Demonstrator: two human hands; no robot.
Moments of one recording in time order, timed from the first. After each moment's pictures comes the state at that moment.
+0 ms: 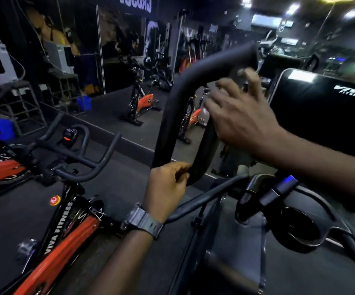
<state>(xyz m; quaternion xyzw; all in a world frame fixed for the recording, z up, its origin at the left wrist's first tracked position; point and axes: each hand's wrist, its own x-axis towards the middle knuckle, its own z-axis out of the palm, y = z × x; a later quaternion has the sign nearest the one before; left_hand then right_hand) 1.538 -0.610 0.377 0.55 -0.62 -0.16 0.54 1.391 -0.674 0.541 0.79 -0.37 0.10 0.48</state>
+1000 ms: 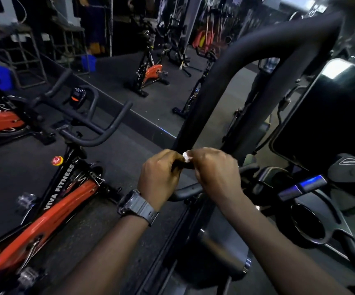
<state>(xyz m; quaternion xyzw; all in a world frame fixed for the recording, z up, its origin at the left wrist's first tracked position) 1.587 -0.600 0.325 0.58 -0.61 -0.04 0.54 1.462 -0.626 0.397 0.86 -0.46 0.12 0.18</state>
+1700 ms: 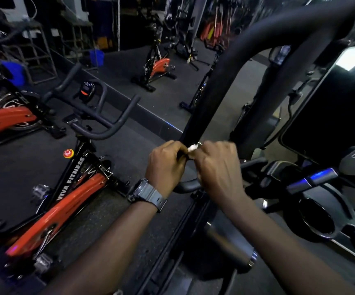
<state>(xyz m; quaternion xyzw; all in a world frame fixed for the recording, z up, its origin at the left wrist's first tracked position) 1.589 -0.603 0.328 0.60 -0.59 -0.06 0.54 1.454 -0.624 0.377 0.87 -0.40 0.15 0.26</state>
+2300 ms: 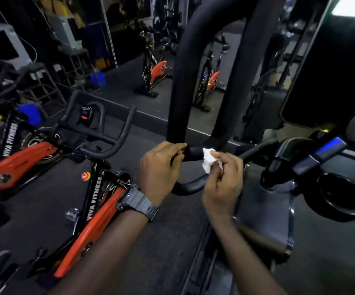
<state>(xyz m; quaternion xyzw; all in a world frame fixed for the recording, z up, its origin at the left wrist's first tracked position) 1.579 -0.603 0.349 0.58 -0.67 0.00 0.47 1.439 -0.607 0.313 0.58 -0.50 0.64 -0.06</state>
